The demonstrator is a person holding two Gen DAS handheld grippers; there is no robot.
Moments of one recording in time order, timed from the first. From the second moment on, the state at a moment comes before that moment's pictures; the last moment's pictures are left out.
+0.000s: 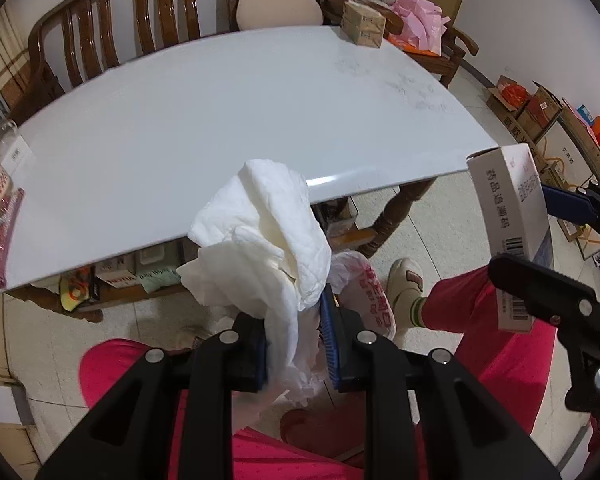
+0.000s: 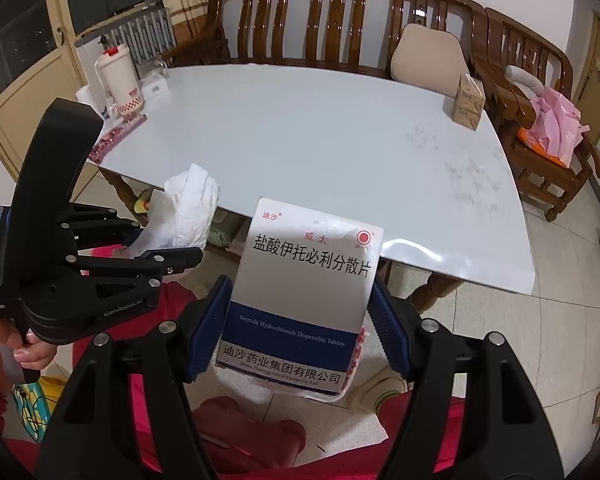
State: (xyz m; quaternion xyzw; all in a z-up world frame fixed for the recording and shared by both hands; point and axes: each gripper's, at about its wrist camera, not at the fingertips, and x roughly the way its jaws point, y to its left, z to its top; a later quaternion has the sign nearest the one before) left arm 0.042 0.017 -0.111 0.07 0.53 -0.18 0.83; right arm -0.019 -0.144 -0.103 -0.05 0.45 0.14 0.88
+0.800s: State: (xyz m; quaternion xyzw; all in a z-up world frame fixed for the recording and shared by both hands) left arm 0.051 -0.008 -0.251 0.07 0.64 -0.20 0.74; right arm -0.007 -0.146 -0.224 -0.05 0.53 0.12 0.84
